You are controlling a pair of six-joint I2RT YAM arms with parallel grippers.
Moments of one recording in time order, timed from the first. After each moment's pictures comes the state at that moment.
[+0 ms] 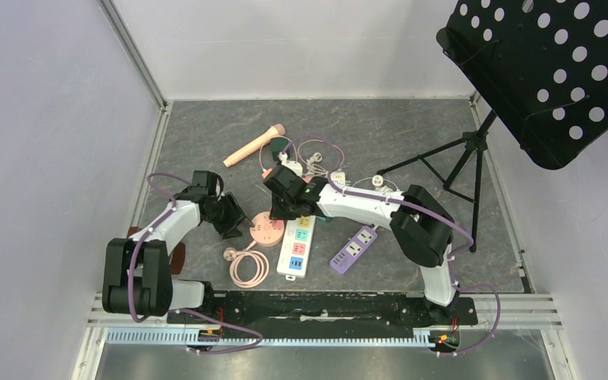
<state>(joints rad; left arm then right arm) -0.07 1.32 0.65 -0.54 0.30 -0.68 1.01 1.97 1.47 -0.41 0.14 0.90</state>
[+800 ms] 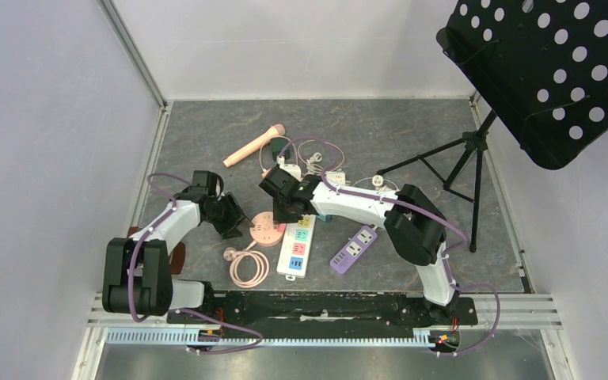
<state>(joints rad) -0.07 1.33 0.65 -0.54 0.30 -0.68 1.02 2.03 1.57 -0.59 0.16 0.89</state>
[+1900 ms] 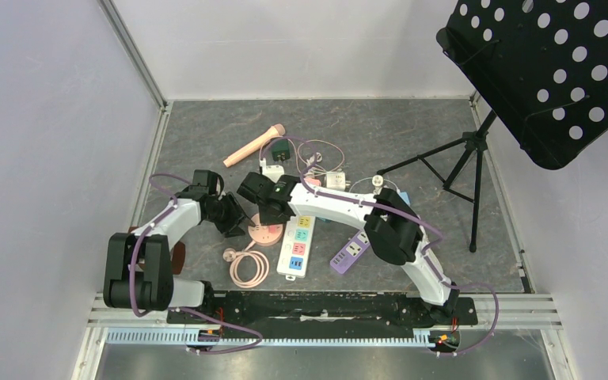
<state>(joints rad) -0.07 1.36 0.65 -0.52 0.34 -0.69 1.09 2.20 1.86 -0.81 0.28 0.91</state>
